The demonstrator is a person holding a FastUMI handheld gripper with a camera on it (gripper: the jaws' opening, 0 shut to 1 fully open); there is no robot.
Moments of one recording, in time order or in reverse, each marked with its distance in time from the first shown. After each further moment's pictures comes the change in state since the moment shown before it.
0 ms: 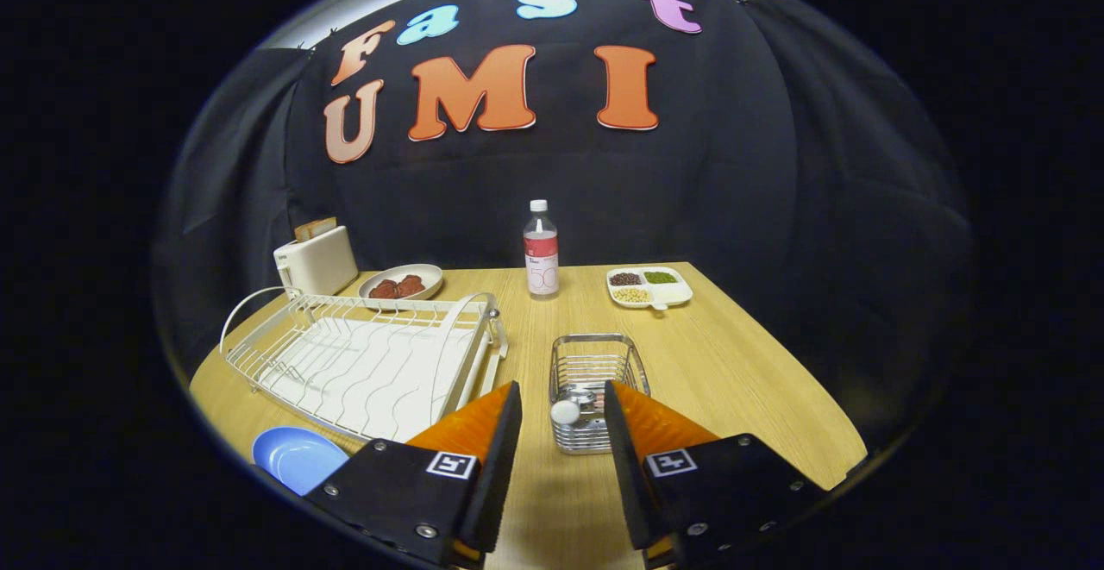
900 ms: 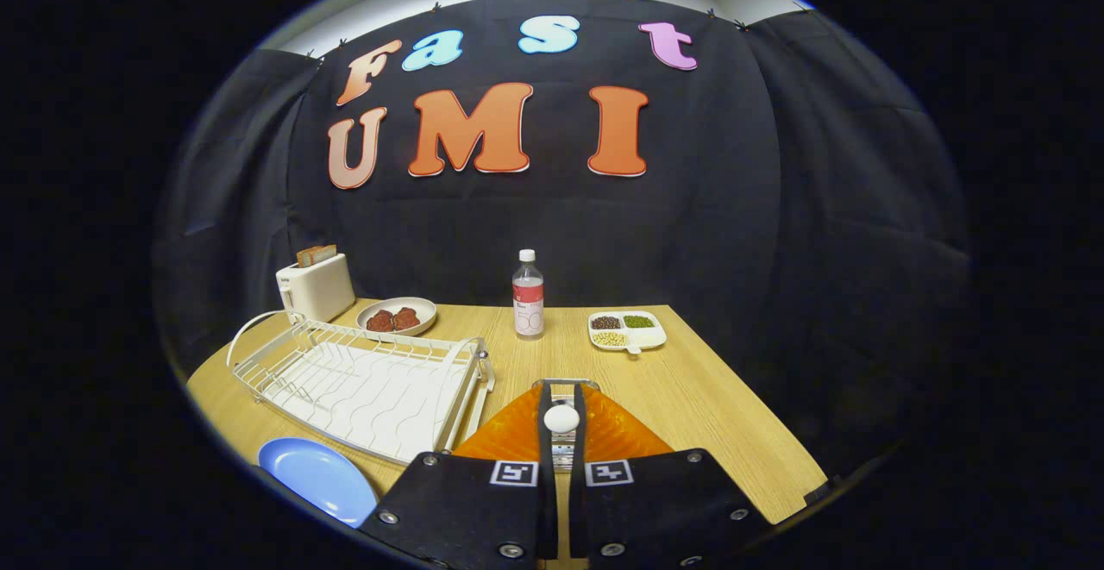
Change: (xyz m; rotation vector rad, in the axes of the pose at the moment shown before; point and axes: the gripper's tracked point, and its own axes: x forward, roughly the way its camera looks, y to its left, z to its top) arm -0.055 -0.016 0.059 -0.020 -0.127 -0.047
